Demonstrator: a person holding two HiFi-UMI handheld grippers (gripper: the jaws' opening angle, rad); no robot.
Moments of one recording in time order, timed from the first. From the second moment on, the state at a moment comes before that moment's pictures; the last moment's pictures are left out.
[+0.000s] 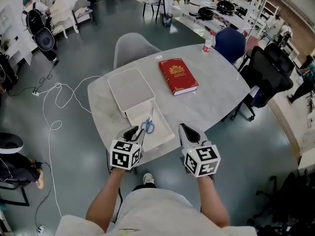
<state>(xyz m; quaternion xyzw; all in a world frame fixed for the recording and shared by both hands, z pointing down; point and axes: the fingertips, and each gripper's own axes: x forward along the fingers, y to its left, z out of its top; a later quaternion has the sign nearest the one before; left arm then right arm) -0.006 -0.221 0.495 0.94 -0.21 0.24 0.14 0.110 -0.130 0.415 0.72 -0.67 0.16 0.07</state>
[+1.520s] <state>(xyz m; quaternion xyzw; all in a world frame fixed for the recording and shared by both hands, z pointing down) 0.059 -0.257 0.620 0.81 -0.25 0.51 0.14 0.219 -0.276 0.477 0.57 -0.79 0.19 0.07</state>
